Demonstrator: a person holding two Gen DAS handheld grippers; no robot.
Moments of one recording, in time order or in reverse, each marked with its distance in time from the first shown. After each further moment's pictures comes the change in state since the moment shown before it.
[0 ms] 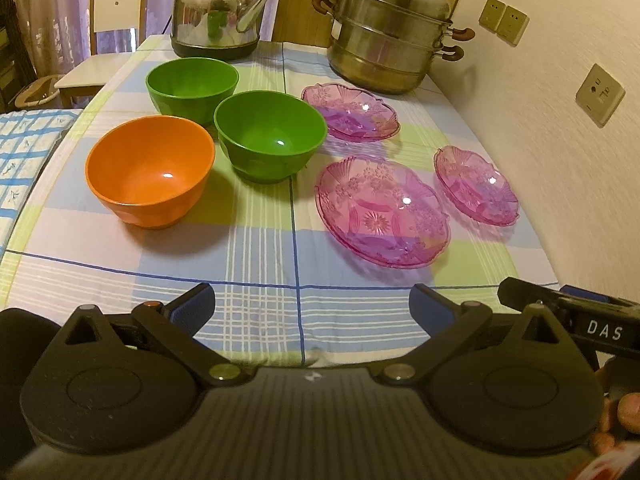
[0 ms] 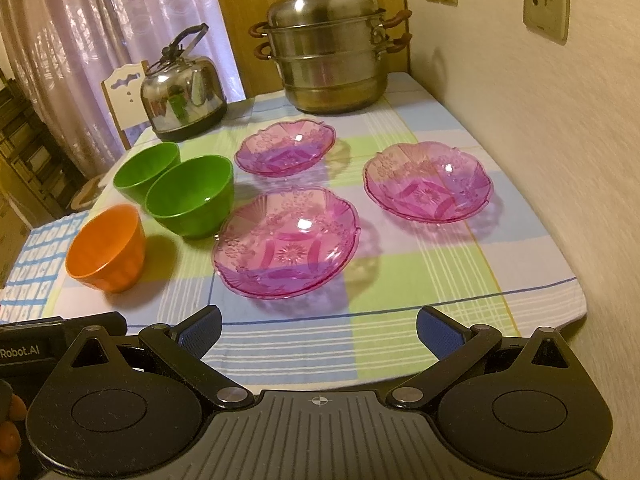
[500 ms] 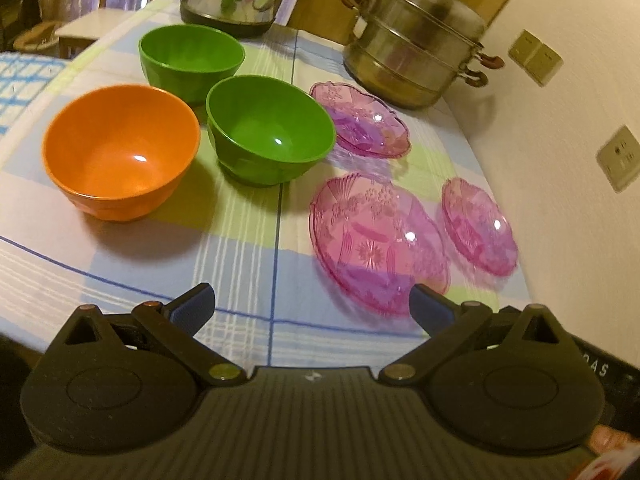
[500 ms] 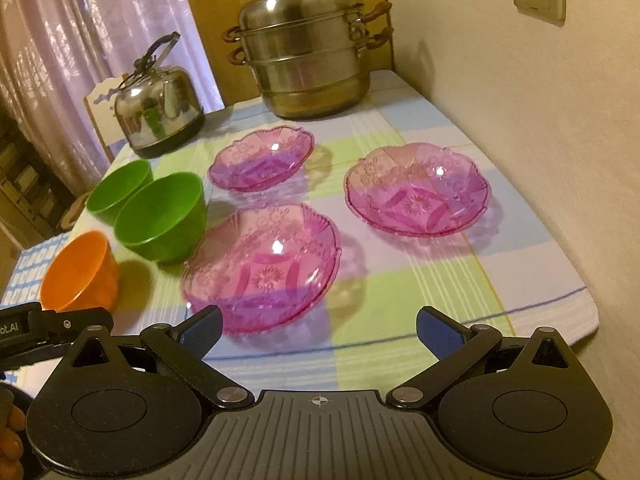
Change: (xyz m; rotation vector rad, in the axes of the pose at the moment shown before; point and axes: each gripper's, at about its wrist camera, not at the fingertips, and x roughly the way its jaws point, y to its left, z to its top) left arm 0.059 0.021 0.031 -0.197 0.021 -0.088; right arm 0.042 -0.026 0.022 0.059 -0.015 -0.010
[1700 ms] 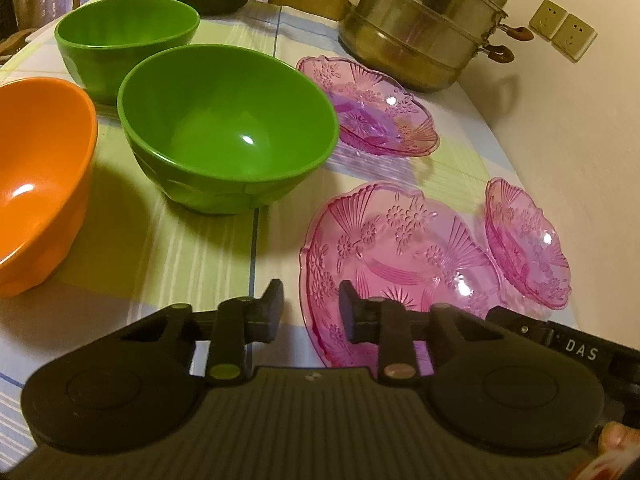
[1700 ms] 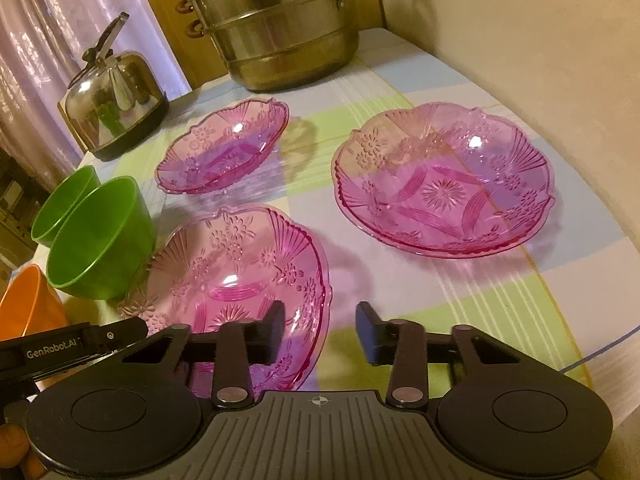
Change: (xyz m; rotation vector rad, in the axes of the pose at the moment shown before) left arm 0.124 -0.005 0.030 0.068 0.024 0.004; right arm 0.123 -0.028 0.028 0.083 0.078 0.009
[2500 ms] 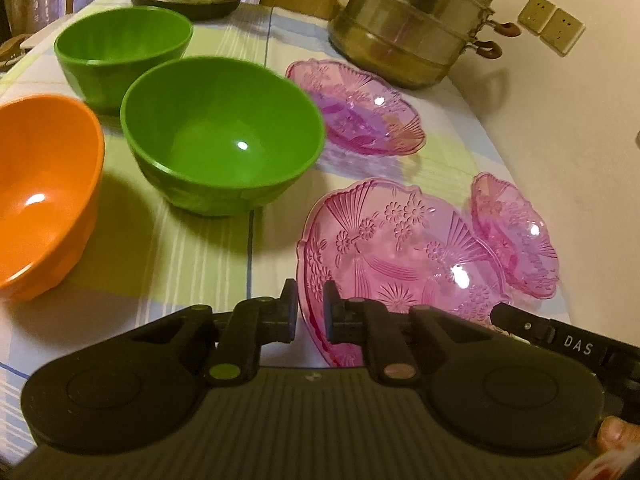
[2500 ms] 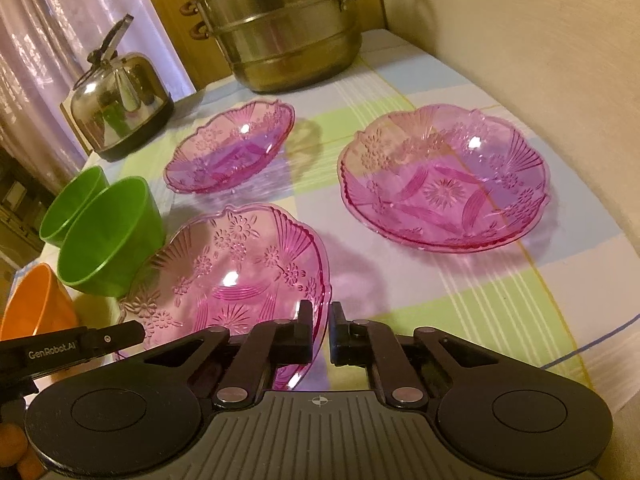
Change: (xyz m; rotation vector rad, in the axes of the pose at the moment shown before) left arm -0.020 -0.008 0.006 0.030 0.006 -0.013; right arm -0.016 0.005 0.000 0.005 -0.006 0.005
